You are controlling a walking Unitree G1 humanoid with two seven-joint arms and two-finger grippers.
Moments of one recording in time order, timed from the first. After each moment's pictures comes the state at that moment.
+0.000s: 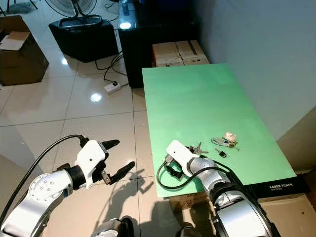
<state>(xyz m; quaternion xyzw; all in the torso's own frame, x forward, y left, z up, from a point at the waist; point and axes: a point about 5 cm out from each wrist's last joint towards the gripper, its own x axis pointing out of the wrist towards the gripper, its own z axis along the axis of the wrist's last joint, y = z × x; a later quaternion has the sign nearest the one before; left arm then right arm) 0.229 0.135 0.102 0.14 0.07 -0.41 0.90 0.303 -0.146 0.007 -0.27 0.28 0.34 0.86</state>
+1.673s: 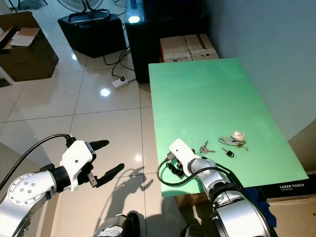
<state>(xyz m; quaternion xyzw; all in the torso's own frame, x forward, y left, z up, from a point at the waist) 0.219 0.155 0.117 0.17 0.09 -0.41 0.89 0.300 -0.152 0.002 -0.24 0.30 0.31 0.87</state>
